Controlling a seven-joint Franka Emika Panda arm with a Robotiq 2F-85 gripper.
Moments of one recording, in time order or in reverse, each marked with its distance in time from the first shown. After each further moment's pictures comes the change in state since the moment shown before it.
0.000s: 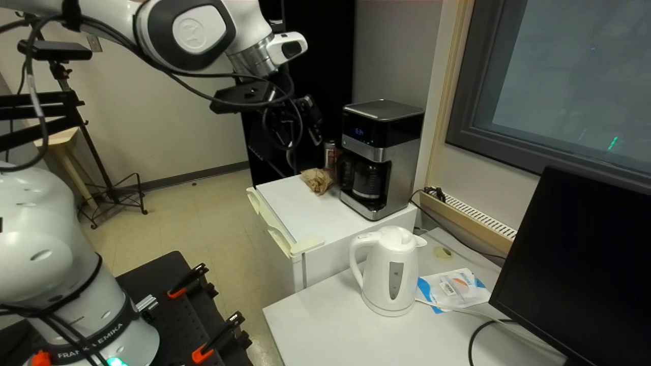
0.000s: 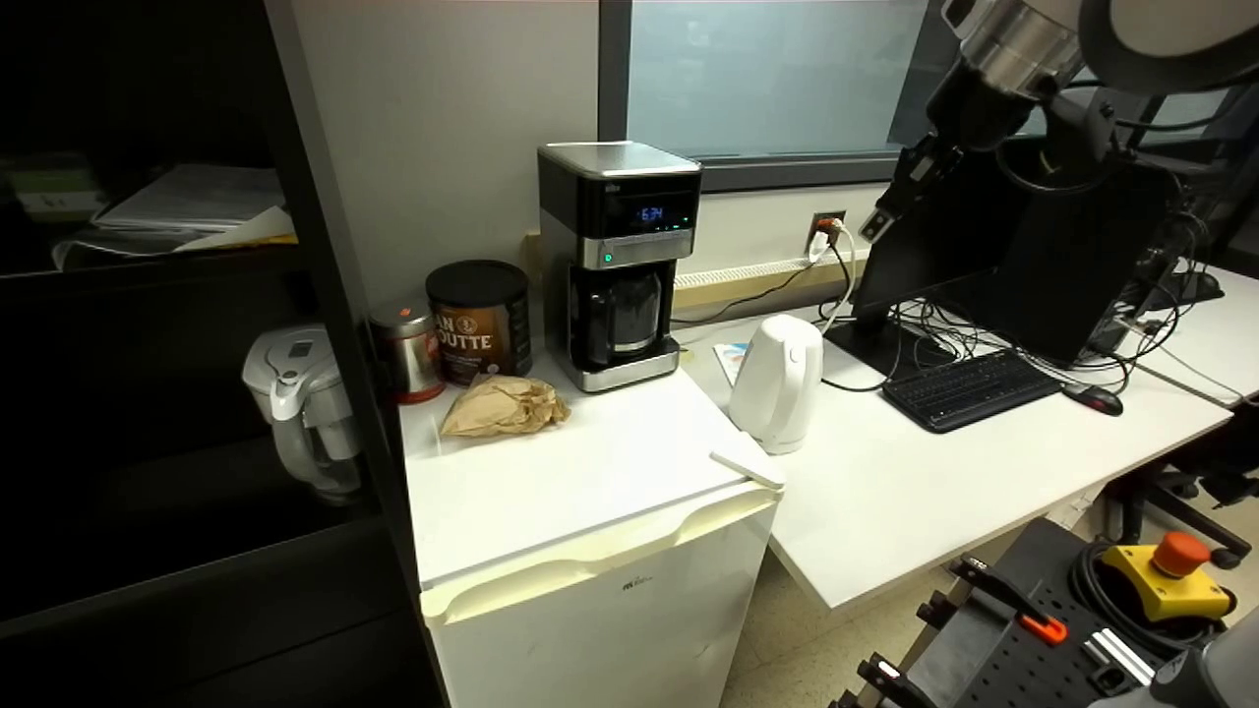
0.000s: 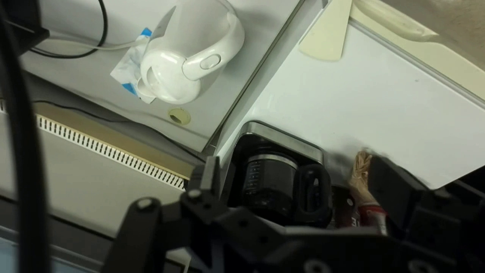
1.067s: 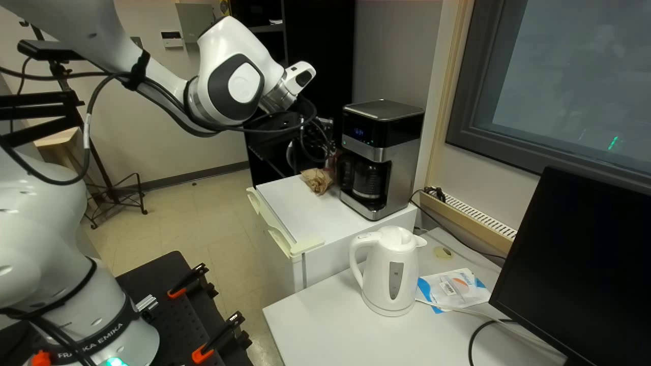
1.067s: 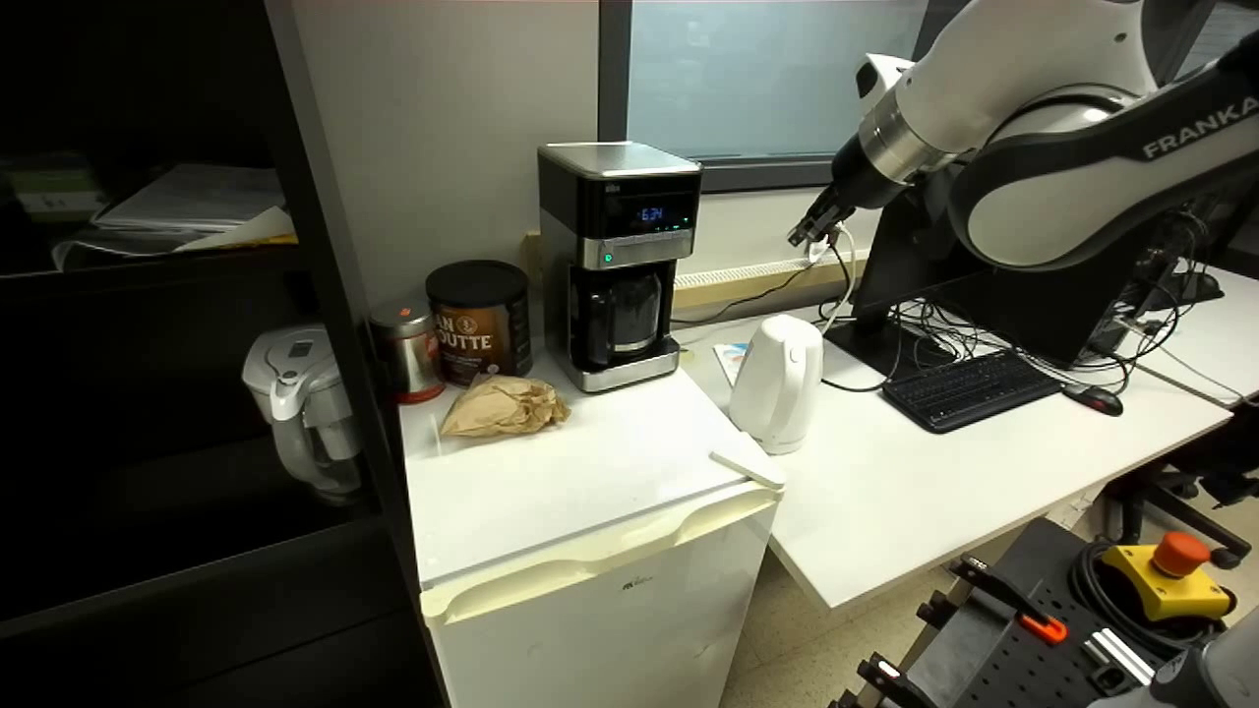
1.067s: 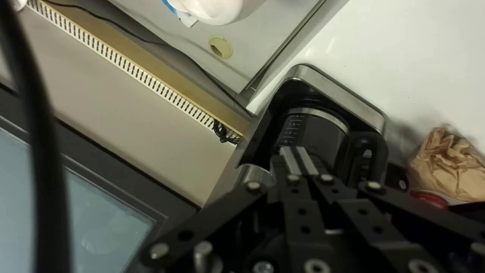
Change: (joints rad) arm -0.269 0.292 0.263 -0.022 -0.331 0.571 0.254
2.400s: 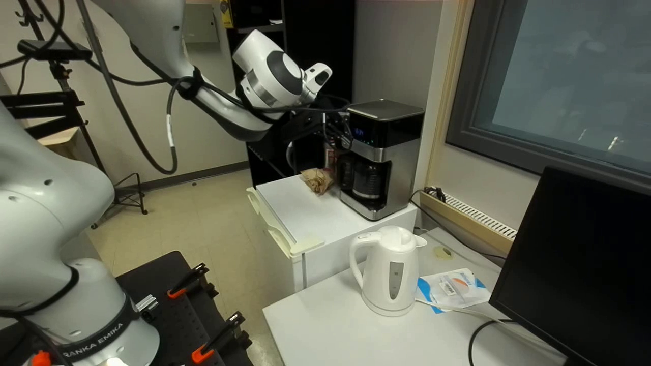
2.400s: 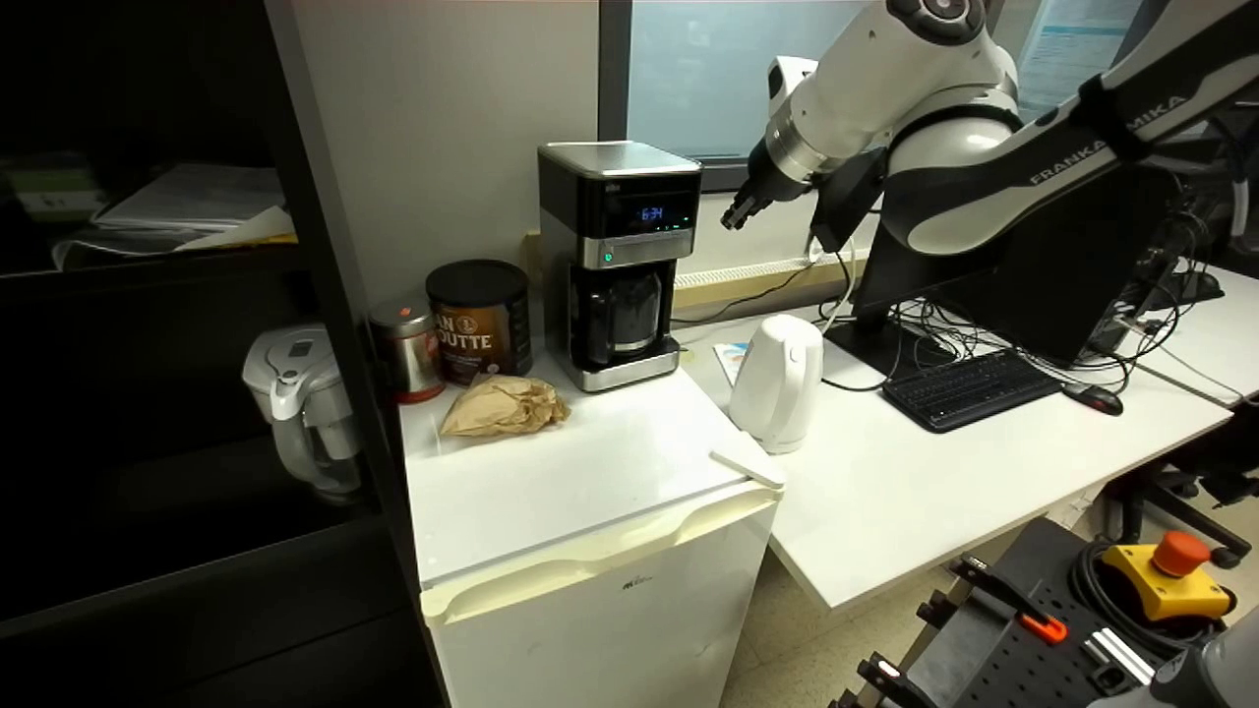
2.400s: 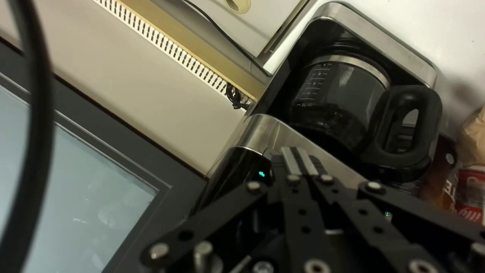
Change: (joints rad) arm -0.490 0.261 0.508 0.303 -0.555 0.008 0.567
